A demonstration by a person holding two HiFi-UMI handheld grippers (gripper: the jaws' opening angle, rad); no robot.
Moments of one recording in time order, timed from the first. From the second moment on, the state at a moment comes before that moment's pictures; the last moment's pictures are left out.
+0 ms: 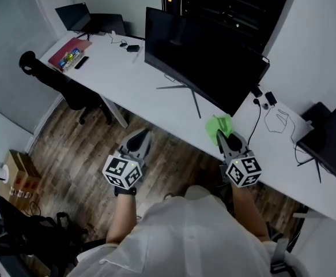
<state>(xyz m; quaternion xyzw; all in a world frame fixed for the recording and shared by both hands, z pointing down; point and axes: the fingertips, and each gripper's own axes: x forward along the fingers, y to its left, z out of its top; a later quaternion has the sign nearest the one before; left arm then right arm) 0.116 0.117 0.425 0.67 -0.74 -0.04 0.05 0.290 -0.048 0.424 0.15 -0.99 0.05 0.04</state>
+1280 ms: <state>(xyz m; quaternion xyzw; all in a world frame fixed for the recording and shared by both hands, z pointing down) 0.191 -0.208 0.371 0.87 -0.49 -0.02 0.02 0.318 -0.318 0.288 0.41 -0.91 -0.04 0.01</state>
